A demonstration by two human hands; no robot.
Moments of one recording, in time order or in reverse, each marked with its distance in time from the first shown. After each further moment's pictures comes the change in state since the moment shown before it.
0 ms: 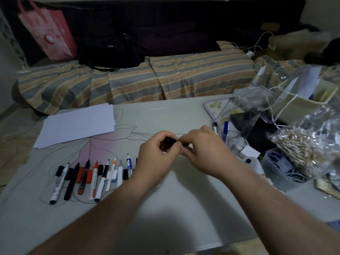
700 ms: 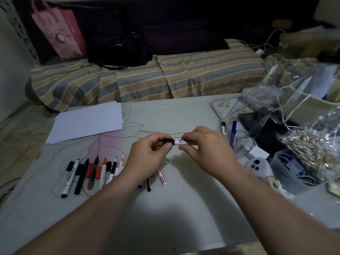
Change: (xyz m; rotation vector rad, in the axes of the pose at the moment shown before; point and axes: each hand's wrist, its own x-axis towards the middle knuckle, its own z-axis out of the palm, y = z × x) left_hand 0.004 -0.015 -0.040 0.099 -0.049 -0.079; right_hand 0.003 -0.001 0.021 0.068 0.164 0.031
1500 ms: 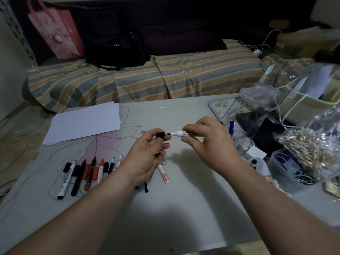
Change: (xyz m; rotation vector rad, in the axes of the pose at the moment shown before) left_hand 0.014 -0.010 0.013 -0.724 -0.064 -0.312; right_hand 0.003 0.011 -0.010 0.120 0.141 -0.008
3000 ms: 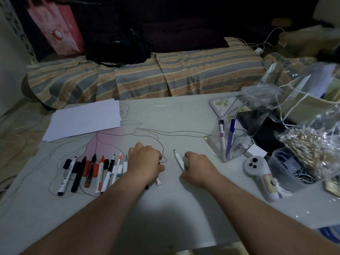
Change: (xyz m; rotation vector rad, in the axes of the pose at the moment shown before) left_hand 0.011 -0.027 -0.020 1.926 0.021 0.104; right_hand -0.038 0.009 0.066 -0.114 -0.593 0.472
